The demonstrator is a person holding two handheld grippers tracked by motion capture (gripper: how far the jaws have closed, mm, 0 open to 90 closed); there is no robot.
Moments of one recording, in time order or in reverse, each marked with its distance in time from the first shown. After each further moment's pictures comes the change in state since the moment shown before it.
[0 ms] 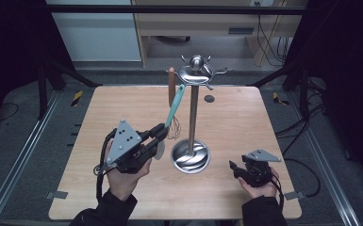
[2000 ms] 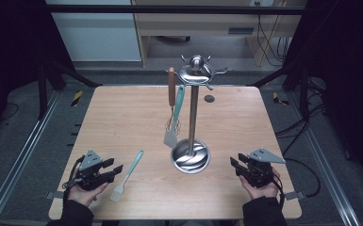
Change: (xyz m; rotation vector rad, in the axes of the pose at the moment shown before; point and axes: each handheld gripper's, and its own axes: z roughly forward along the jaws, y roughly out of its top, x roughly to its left) left arm 0.114 -0.192 -0.045 0.477 0.073 -0.170; right arm 0.005 0.008 -0.013 -0.080 0.041 -0.001
